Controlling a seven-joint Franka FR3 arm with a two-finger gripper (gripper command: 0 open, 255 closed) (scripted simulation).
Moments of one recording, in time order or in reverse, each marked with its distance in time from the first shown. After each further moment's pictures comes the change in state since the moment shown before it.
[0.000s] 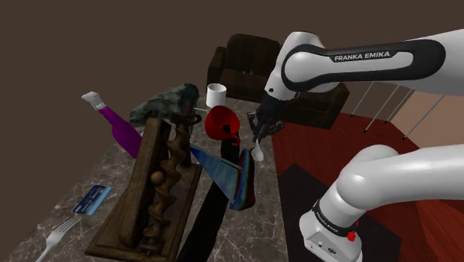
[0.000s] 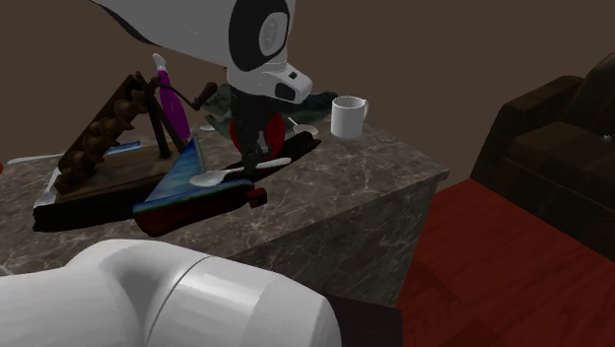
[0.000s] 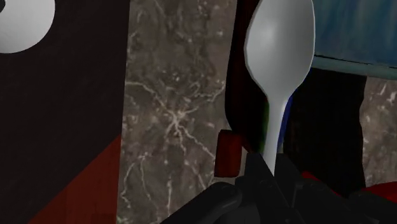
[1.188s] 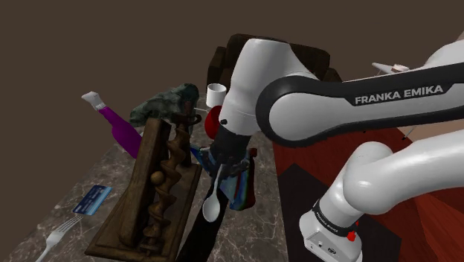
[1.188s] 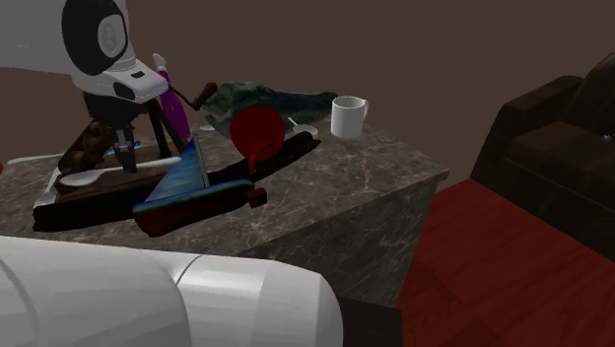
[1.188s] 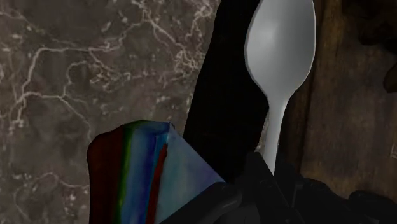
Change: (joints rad) arm 0.200 0.122 0.437 0.152 0.234 0.123 0.463
